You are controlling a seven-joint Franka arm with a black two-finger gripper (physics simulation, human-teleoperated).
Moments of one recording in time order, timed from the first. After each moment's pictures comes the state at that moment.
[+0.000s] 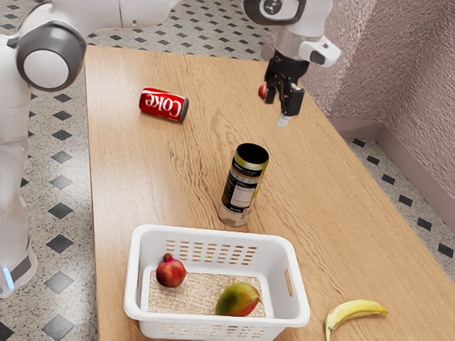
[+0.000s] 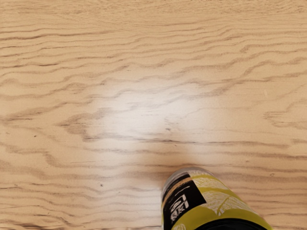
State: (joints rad) arm -0.10 0.13 0.02 -1.27 0.03 1.44 -0.08
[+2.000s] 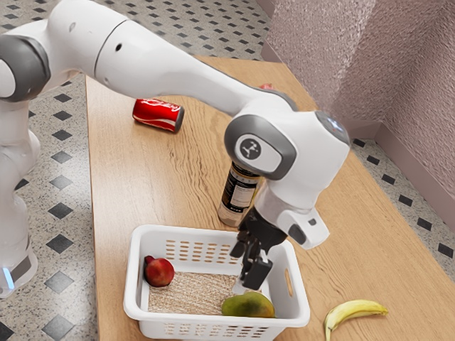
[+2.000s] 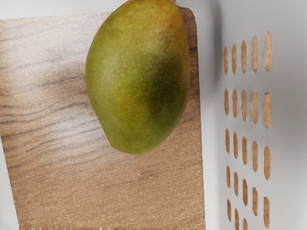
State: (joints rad) arm -0.42 0.14 -0.20 -1.63 -0.14 1.59 -0.34
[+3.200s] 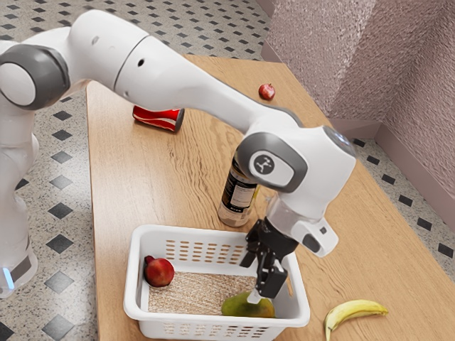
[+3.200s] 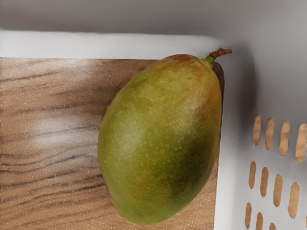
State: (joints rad) arm -0.38 0.21 -0.20 -1.62 -0.16 1.66 -0.38
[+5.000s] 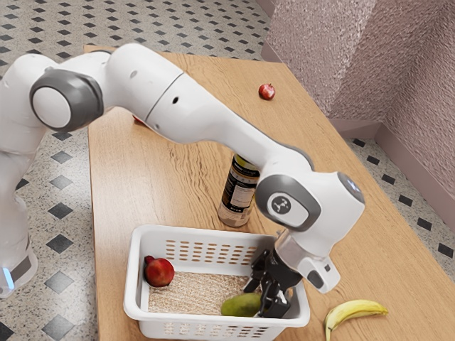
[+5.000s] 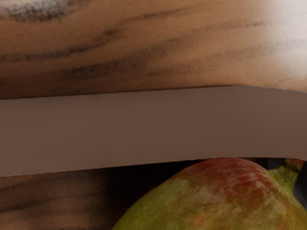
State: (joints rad) arm -0.36 0.40 -0.23 -1.54 -0.14 1.68 -0.32
